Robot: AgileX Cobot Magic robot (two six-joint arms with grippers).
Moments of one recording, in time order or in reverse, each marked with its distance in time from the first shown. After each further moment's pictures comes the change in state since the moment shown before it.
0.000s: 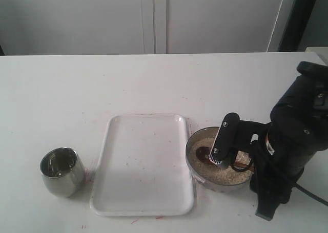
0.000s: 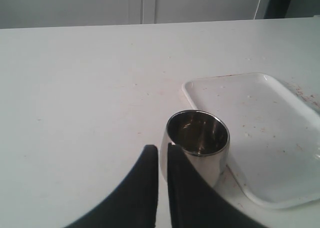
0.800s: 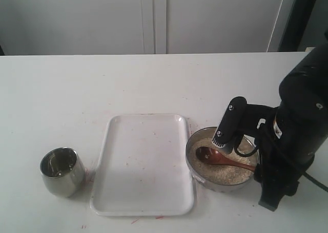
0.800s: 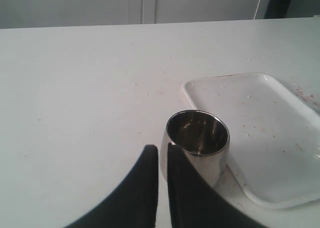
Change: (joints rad) left arm 0.000 0.000 0.000 0.000 0.000 0.000; right arm -0.002 -0.065 -0.083 0.060 0.159 -0.017
